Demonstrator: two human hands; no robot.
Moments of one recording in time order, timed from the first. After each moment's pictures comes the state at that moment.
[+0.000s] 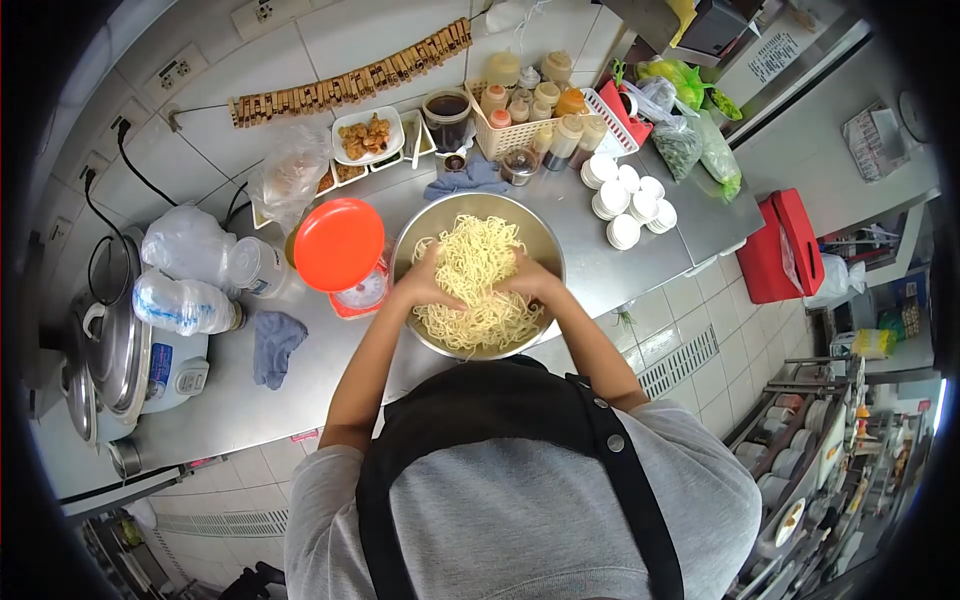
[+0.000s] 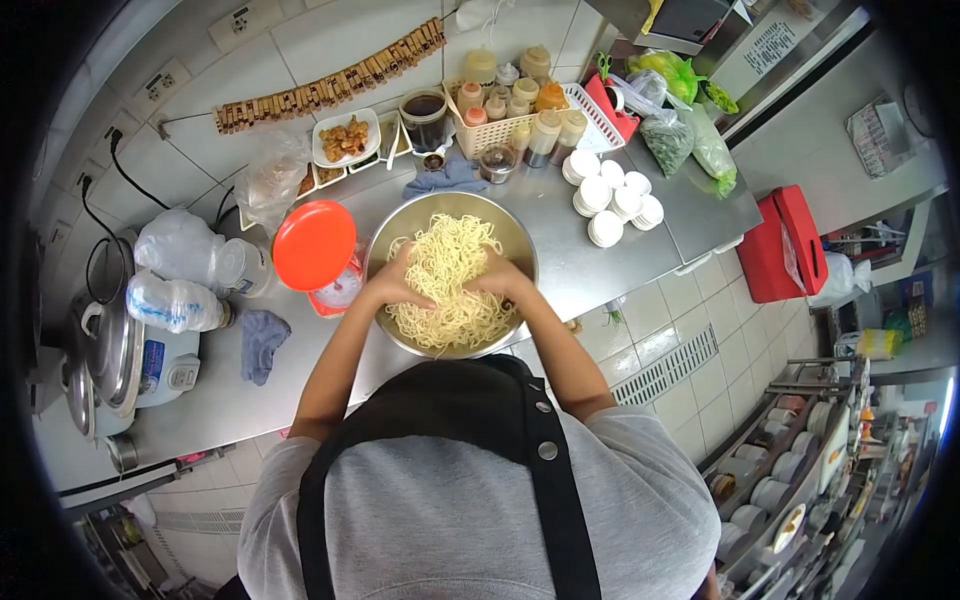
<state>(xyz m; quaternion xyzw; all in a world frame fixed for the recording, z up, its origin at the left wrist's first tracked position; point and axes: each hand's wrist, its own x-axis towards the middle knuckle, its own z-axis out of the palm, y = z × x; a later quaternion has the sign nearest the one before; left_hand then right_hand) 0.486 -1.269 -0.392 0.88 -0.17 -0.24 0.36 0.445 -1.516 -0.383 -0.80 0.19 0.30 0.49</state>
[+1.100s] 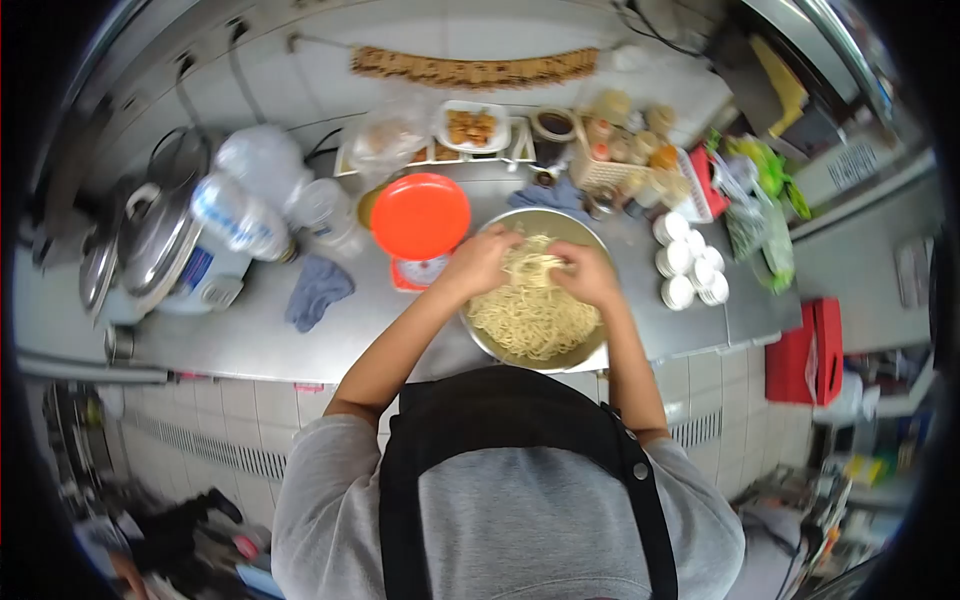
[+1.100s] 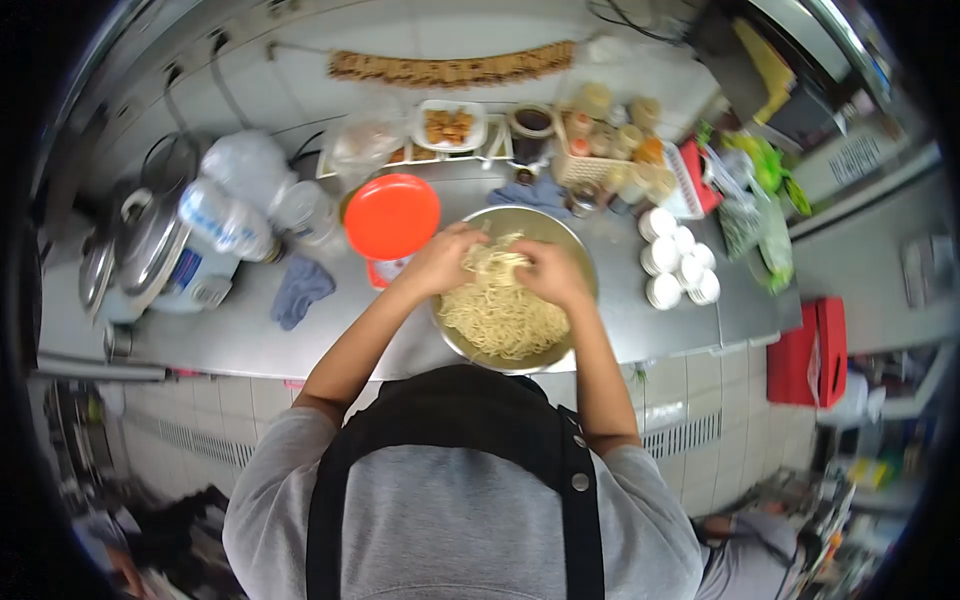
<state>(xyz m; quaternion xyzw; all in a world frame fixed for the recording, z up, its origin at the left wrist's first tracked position) 0.461 -1.261 -0.279 0.91 -0.22 0.04 0.36 0.468 -1.484 -0.292 -0.89 -0.21 0.04 0.39</state>
